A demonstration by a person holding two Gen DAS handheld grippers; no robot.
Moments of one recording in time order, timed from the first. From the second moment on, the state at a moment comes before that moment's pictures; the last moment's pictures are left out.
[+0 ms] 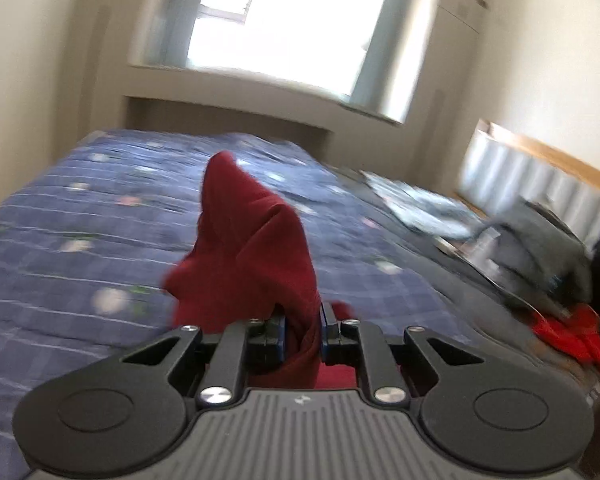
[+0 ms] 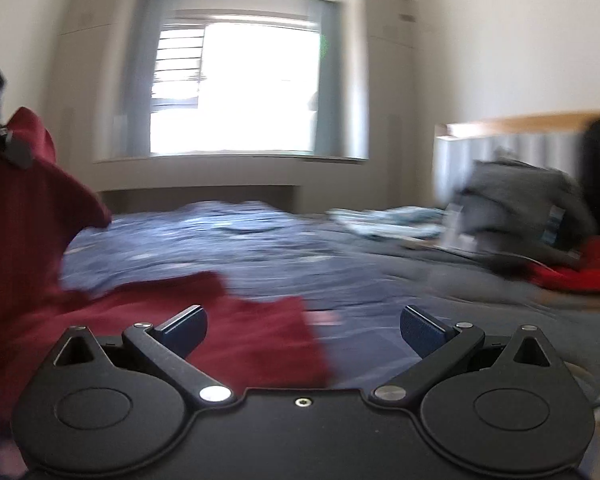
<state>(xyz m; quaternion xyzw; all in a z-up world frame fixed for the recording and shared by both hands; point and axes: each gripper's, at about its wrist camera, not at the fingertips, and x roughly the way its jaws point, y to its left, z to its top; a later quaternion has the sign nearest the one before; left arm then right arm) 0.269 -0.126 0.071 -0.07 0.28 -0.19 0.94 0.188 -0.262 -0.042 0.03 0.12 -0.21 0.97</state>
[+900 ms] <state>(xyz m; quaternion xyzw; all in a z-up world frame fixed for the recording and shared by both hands) 0.261 -0.134 0.017 -0.11 0.33 -0.13 0.93 0.180 -0.337 -0.061 0.15 0.13 -0.23 0.95</state>
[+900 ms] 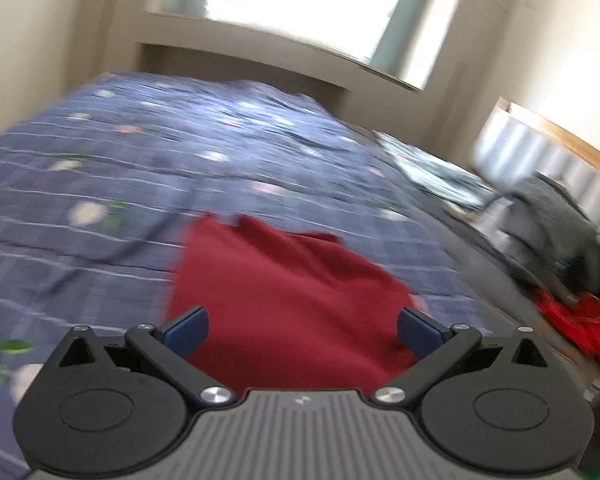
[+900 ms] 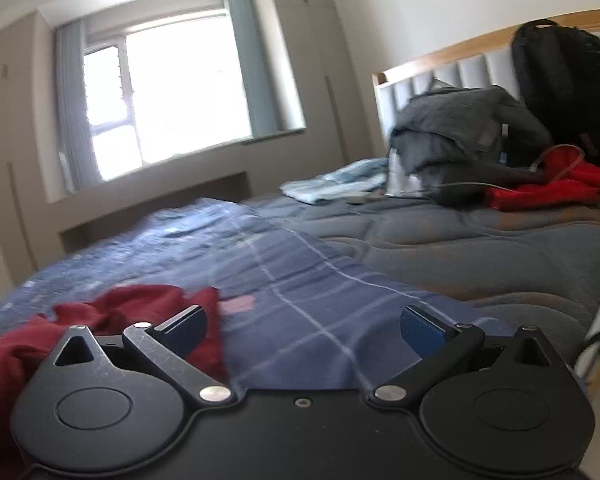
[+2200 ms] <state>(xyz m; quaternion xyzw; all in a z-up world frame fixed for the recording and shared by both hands) 0.285 -0.087 -0.024 -0.12 0.37 -0.14 0.91 0.278 -0.358 -0.013 0.23 0.24 0.02 0.94</state>
